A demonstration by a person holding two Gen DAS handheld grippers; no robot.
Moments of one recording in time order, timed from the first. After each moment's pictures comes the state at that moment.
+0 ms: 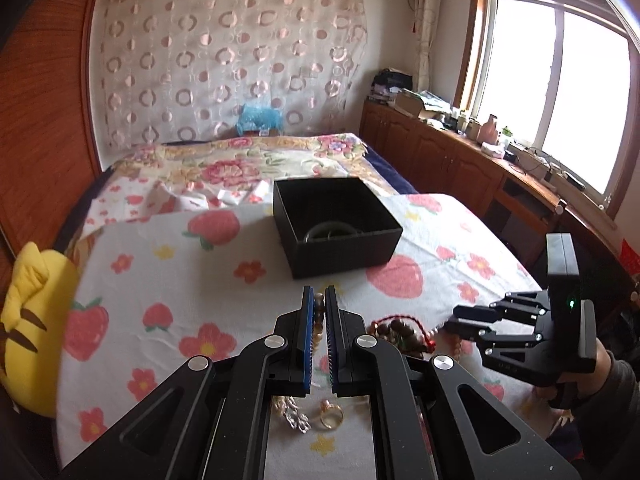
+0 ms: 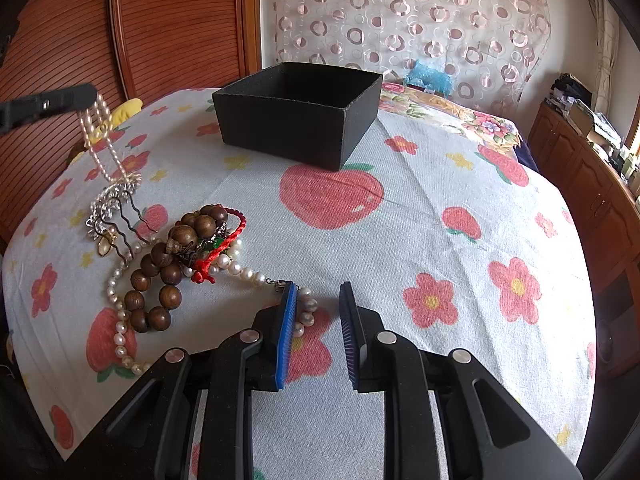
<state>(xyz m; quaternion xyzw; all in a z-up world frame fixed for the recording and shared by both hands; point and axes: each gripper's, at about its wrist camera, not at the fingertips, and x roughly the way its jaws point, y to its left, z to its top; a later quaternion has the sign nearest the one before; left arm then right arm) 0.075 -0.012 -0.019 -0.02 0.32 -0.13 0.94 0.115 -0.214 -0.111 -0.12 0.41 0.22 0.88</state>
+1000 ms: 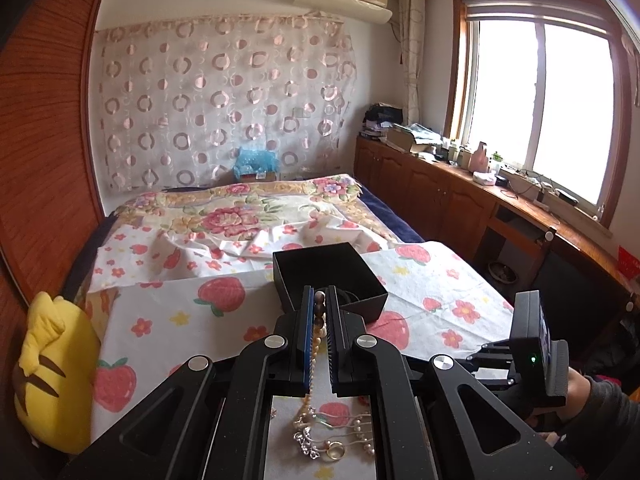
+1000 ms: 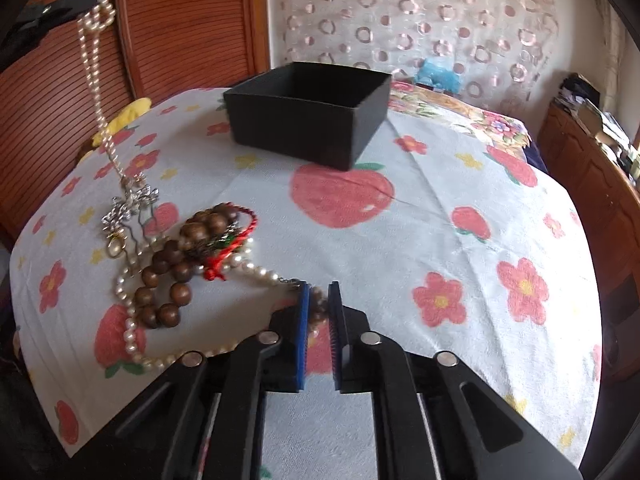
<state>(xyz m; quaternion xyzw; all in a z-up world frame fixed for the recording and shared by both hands) 0.070 -0.007 0.043 0.00 0.26 -0.14 0.96 0.112 -0.212 -0.108 -0.12 0.41 0.24 0.87</state>
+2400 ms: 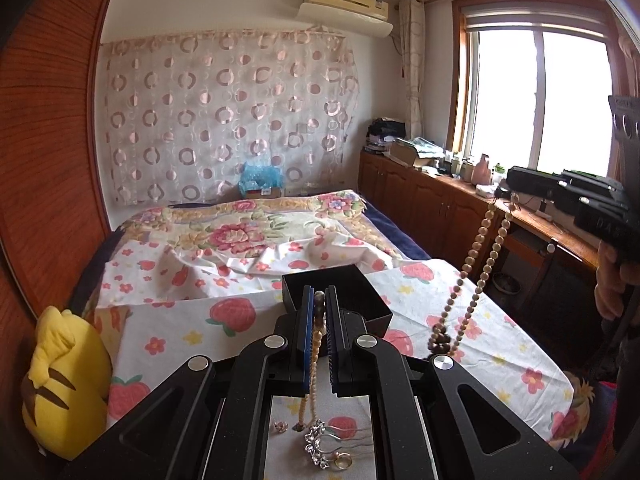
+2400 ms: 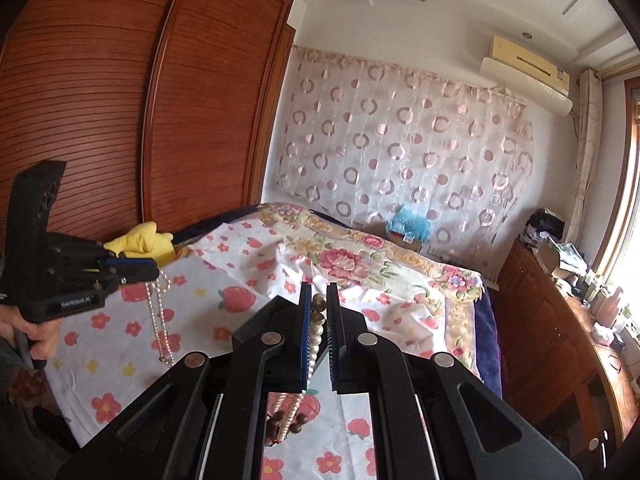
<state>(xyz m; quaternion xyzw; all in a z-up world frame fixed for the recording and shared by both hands) 0.072 -0.004 0.064 0.00 0.24 -0.13 0.96 0.093 -0.213 0.137 -0.16 0.17 0.24 0.94</state>
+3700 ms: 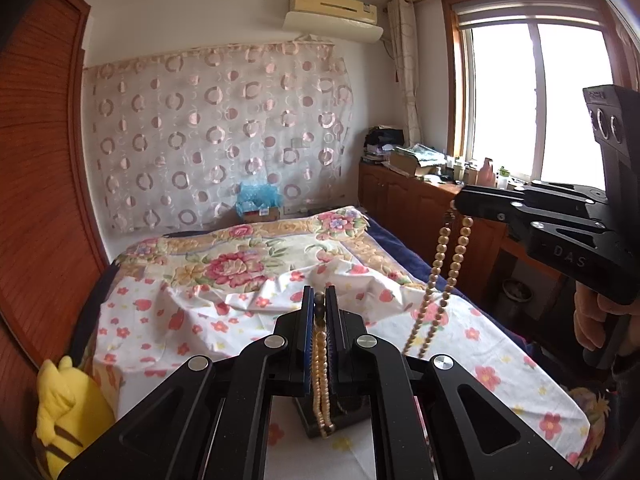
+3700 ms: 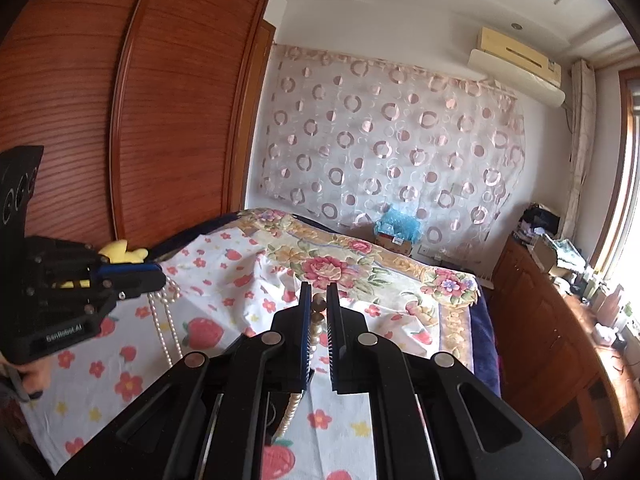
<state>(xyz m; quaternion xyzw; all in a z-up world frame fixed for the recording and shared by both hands) 0.167 -0.039 0.108 0.03 0.21 -0.13 0.97 0.198 -0.191 0.139 -0.13 0.18 0.21 0.95</state>
